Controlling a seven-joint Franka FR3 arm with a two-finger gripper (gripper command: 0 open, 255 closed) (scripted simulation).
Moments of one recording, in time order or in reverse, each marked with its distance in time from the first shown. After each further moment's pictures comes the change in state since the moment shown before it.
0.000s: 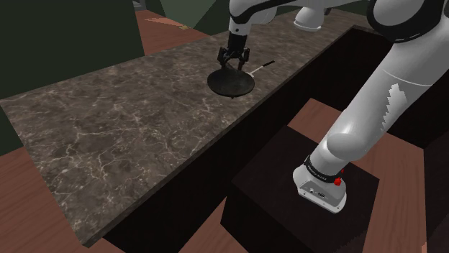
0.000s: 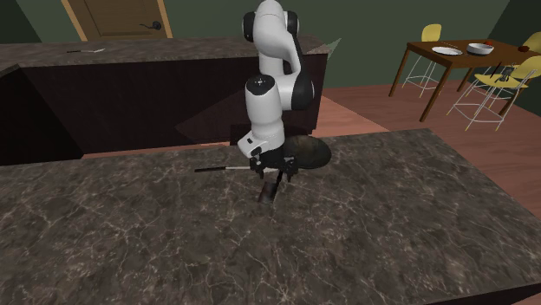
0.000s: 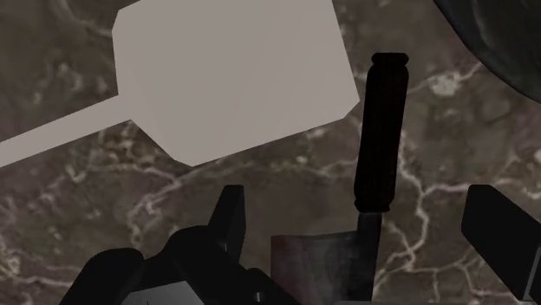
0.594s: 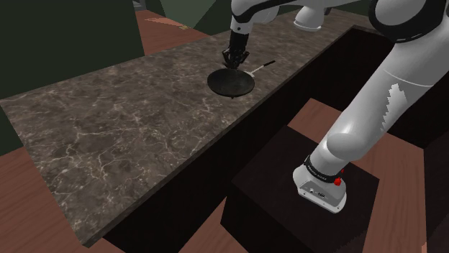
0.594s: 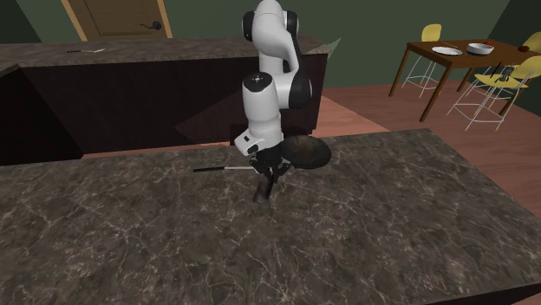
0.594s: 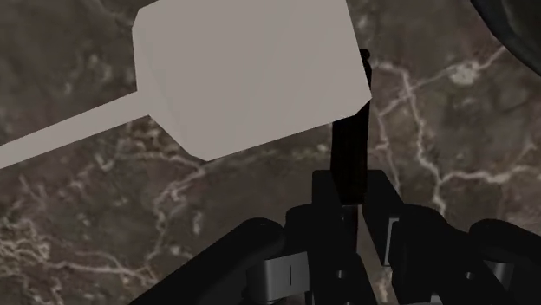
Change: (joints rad) arm -0.006 -0.011 -0.008 -0.002 -0.013 0.005 -0.002
